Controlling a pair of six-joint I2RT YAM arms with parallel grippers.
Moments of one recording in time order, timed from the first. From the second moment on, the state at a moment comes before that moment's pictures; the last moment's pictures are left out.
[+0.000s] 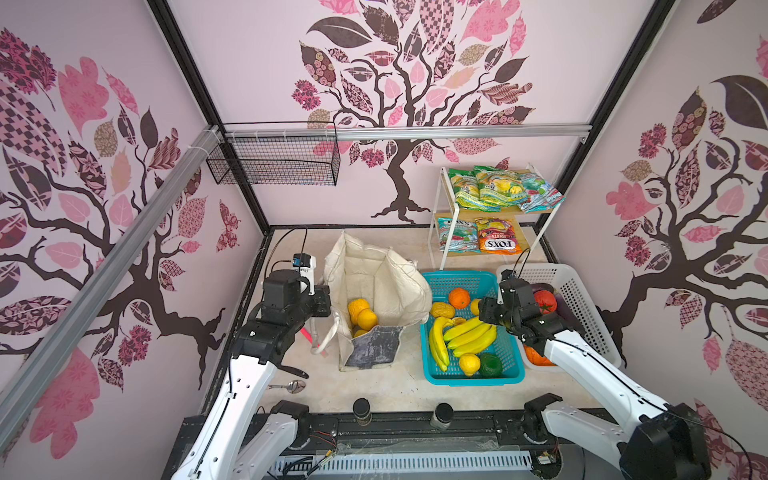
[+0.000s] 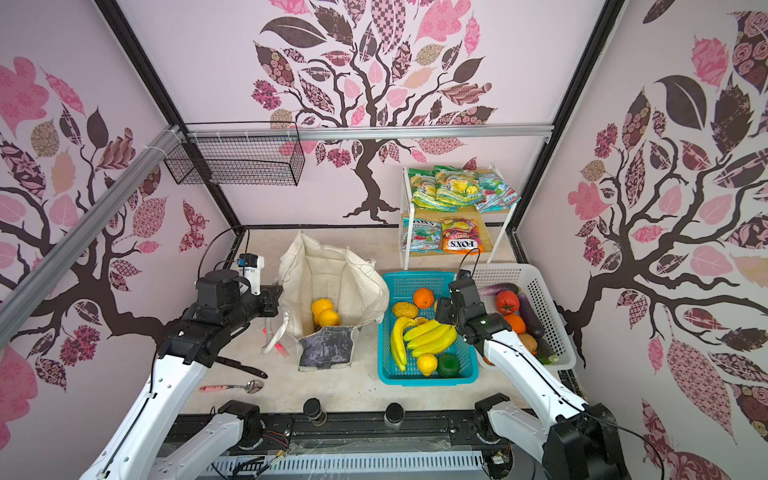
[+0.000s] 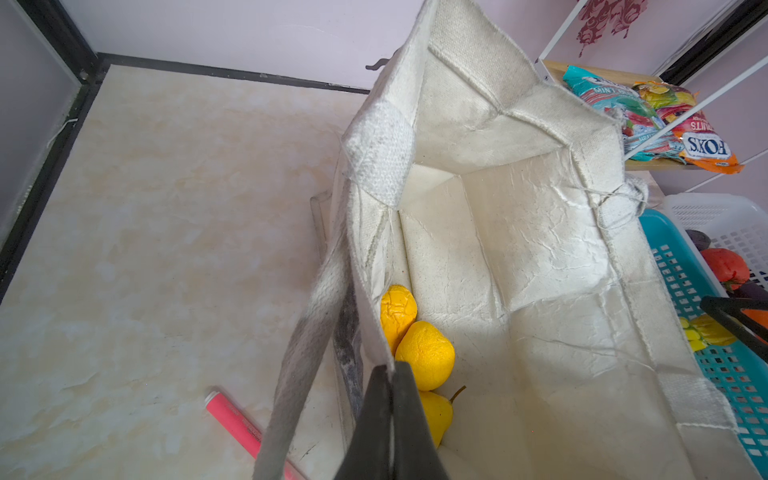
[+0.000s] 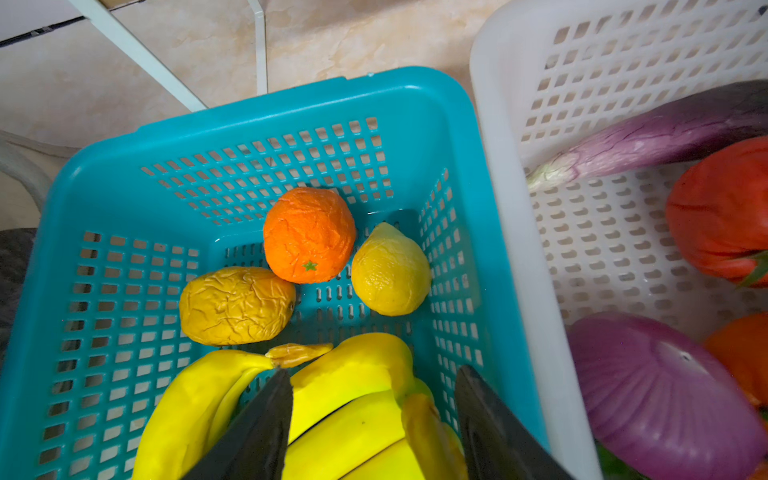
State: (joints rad) left arm -0.22 0.86 0.95 -0.67 0.08 -0.21; right arm 0.33 1.06 0.69 -0.44 0.14 0.43
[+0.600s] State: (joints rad) left arm -0.22 0.86 0.95 -0.67 0.09 -0.21; right arm 0.38 1.15 0.66 -0.45 0.22 0.44
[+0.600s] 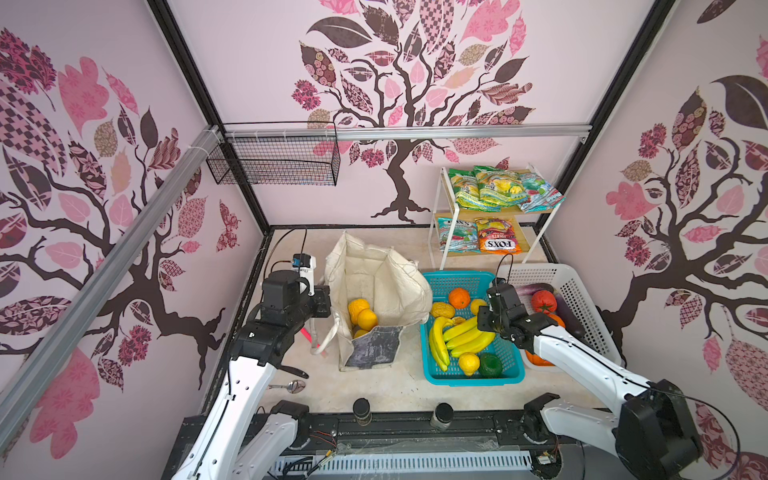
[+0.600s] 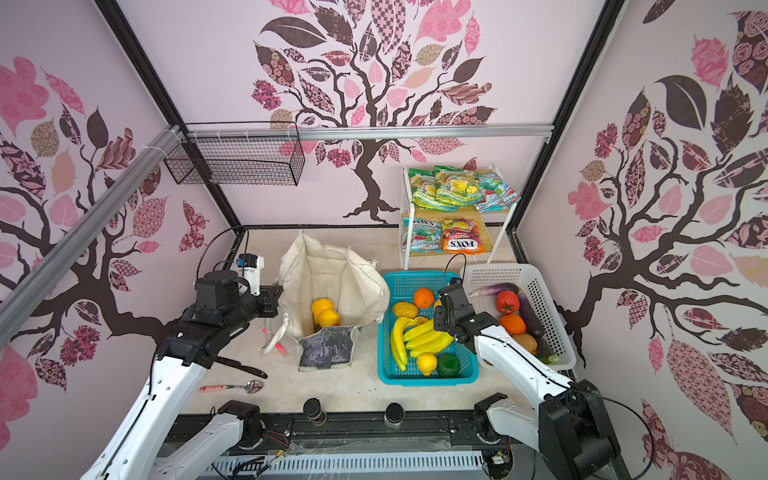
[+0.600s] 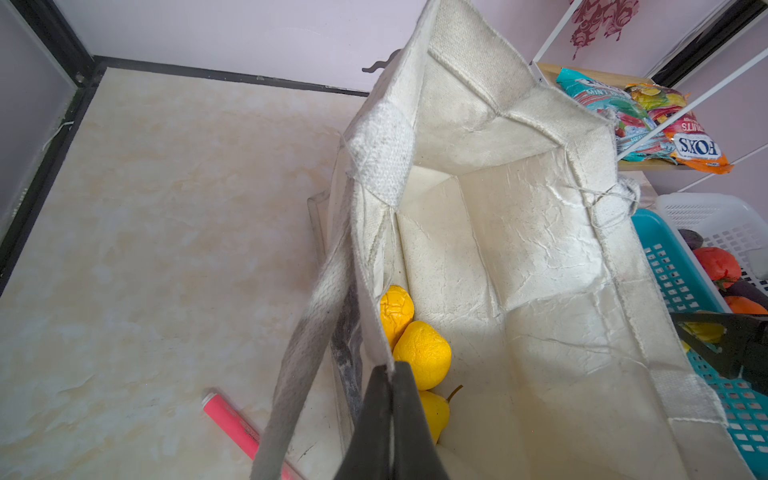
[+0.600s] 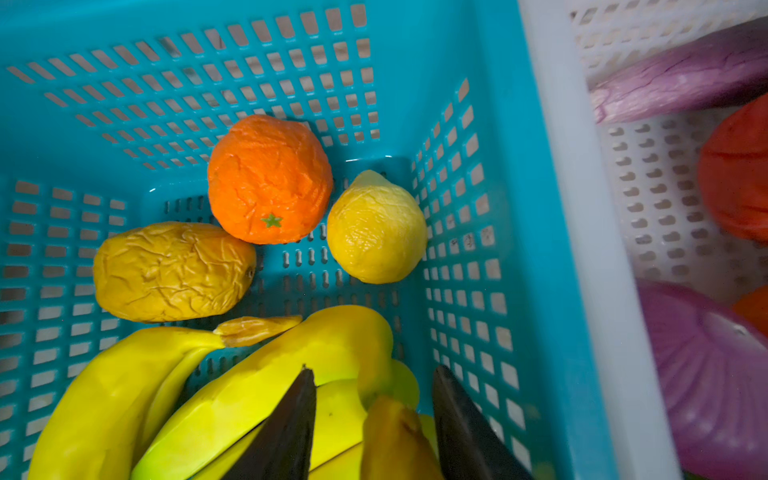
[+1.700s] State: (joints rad) left arm -0.22 0.85 0.95 -0.67 0.09 -0.21; right arm 0.39 1.09 0.62 -0.37 0.27 0.36
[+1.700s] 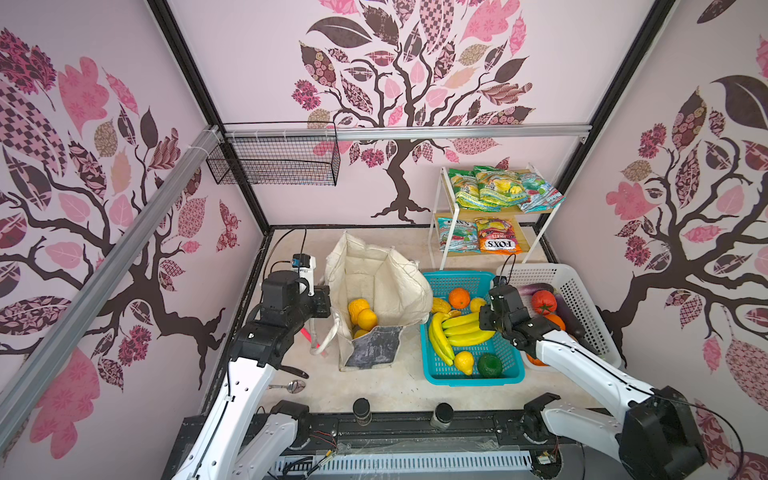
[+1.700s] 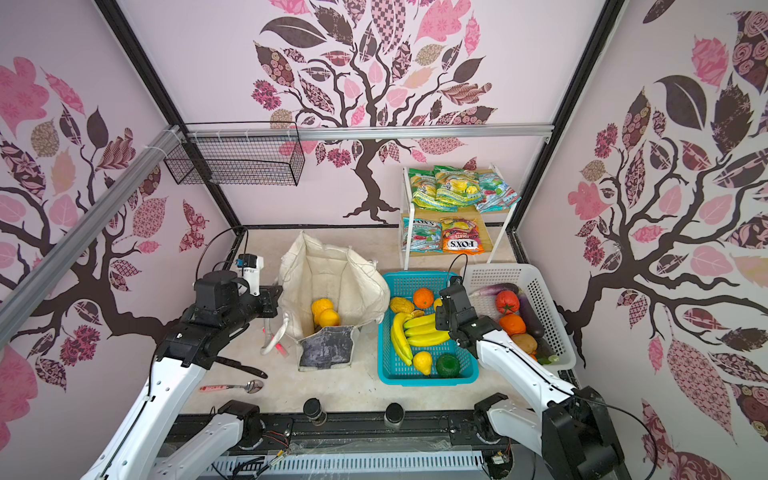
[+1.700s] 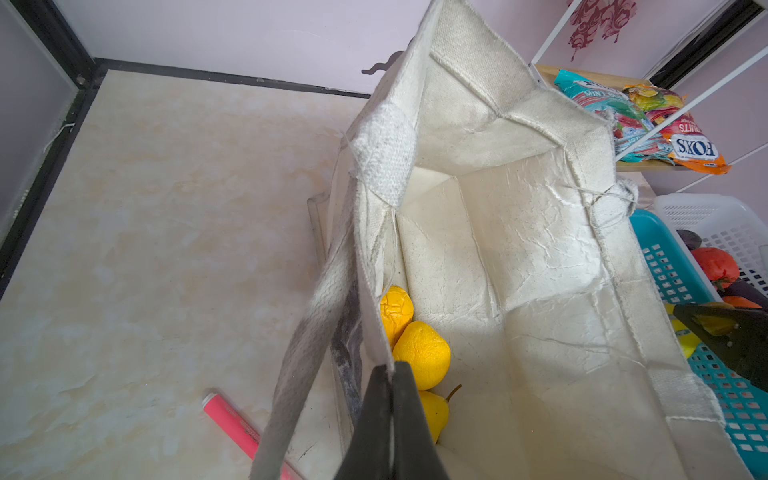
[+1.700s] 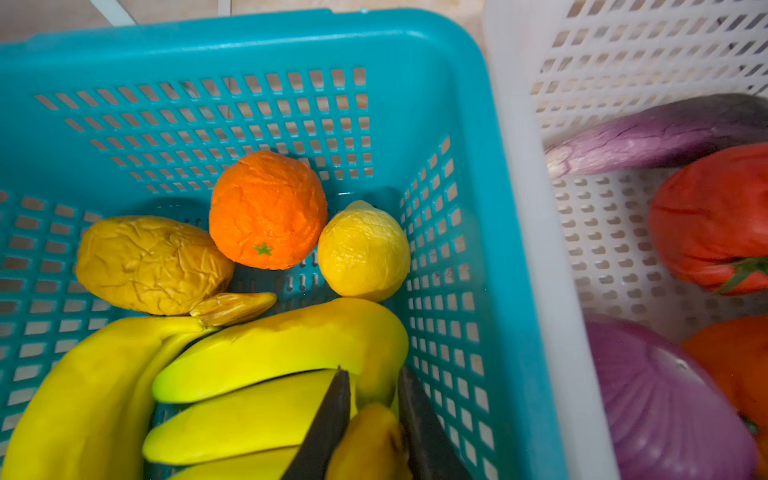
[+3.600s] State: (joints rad) left arm -0.22 0.83 0.95 -0.67 0.09 -0.21; right arm 0.92 1.36 1.31 -0.40 0.33 0.28
